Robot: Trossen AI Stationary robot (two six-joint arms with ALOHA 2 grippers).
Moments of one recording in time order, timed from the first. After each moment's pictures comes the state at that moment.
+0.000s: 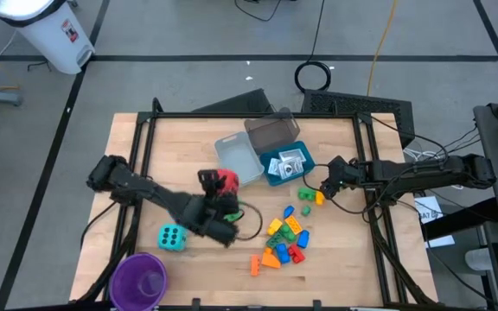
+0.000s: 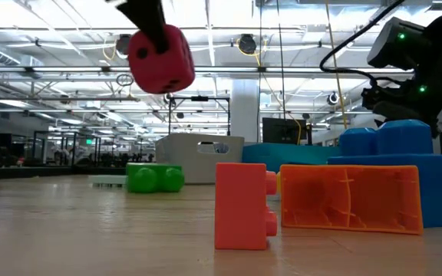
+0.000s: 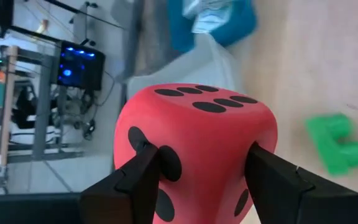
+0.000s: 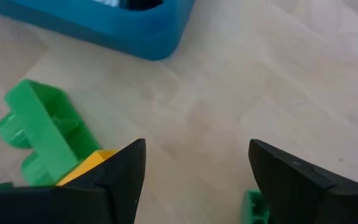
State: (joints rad) left arm -0.39 1.83 1.71 -1.43 -0.80 -0.43; right arm -0.10 0.86 0.37 -0.60 0.30 0.71
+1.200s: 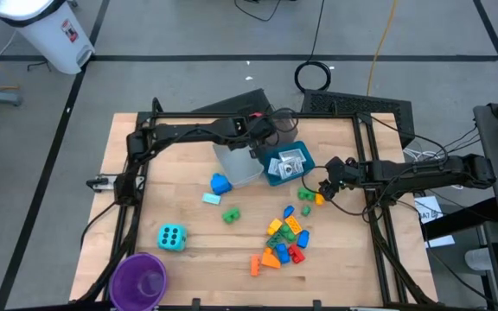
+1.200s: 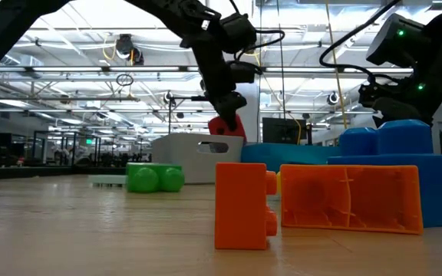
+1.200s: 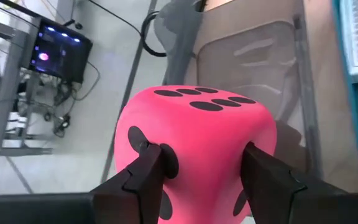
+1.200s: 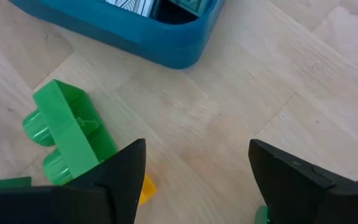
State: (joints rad) left arm 0.29 2.06 1.73 -0.60 -0.52 0.27; right arm -0.10 0.86 0.36 -0.55 0.29 0.64
